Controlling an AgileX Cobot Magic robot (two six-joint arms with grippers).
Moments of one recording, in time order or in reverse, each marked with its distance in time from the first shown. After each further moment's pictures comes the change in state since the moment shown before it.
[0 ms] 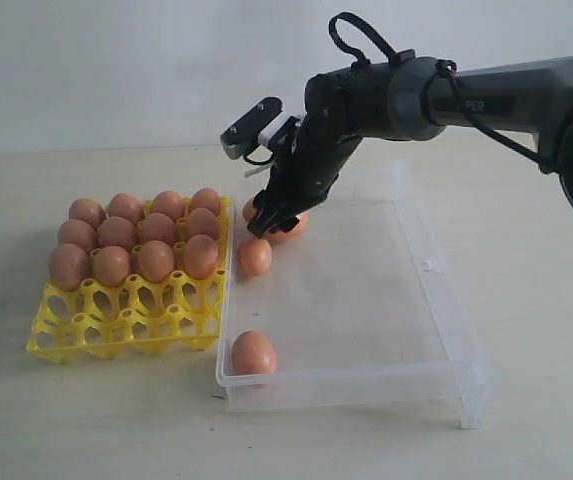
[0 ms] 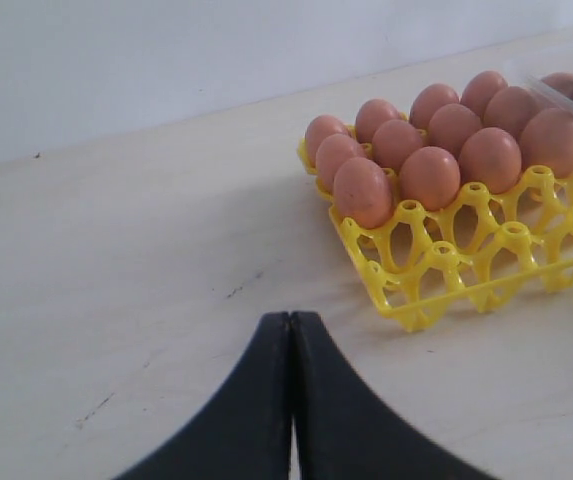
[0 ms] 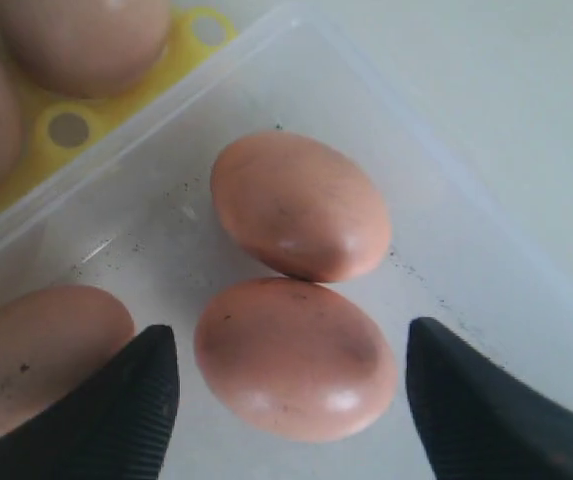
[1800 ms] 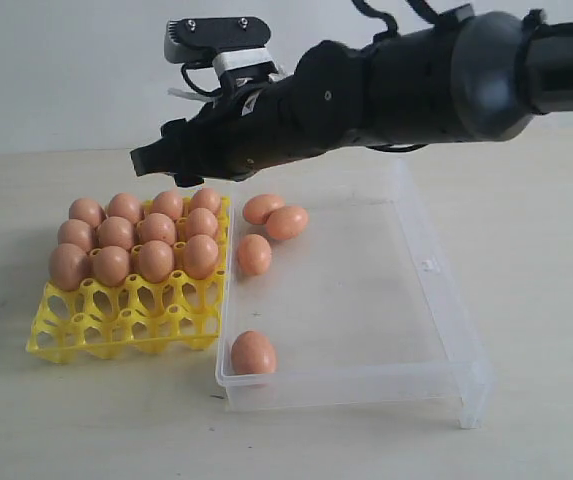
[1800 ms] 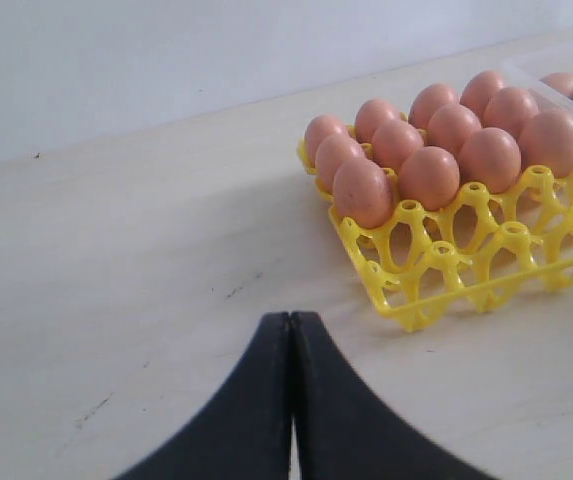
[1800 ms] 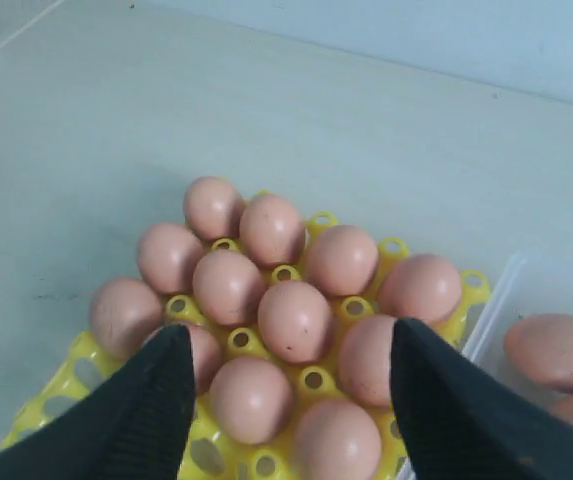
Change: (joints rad) left arm 0.000 0.000 0.000 0.000 0.000 0.000; right arm 0.198 -0.405 0.416 0.348 -0.473 0.242
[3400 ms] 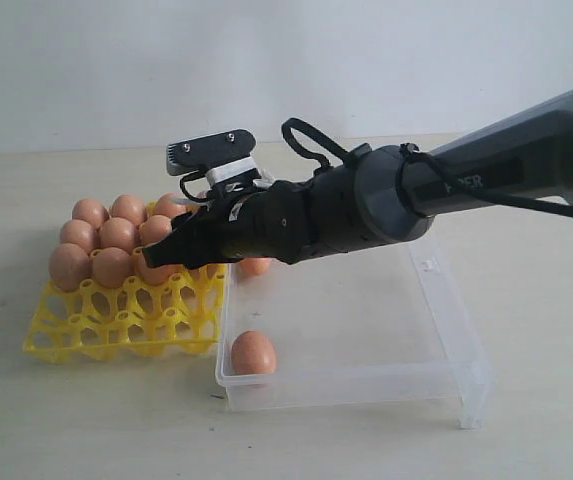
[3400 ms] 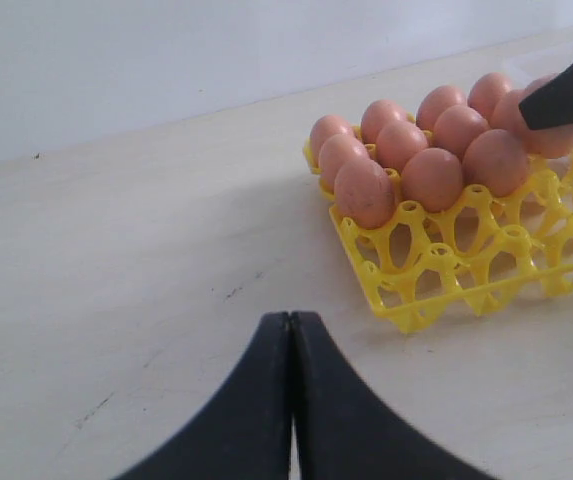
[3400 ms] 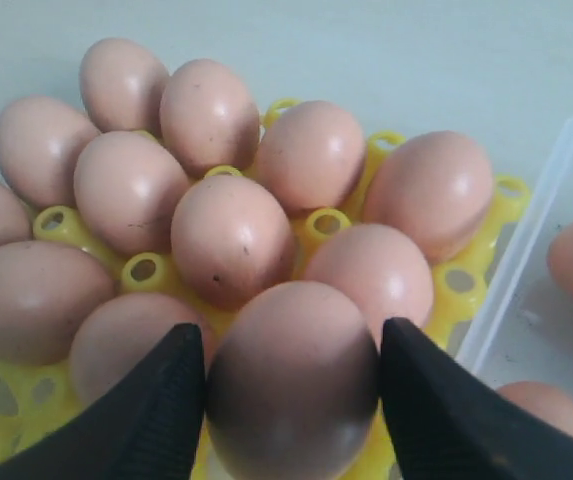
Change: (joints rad) left arm 0.000 0.000 0.000 0.000 0.000 0.000; right arm 0.033 0.246 0.049 0.018 -0.254 -0.019
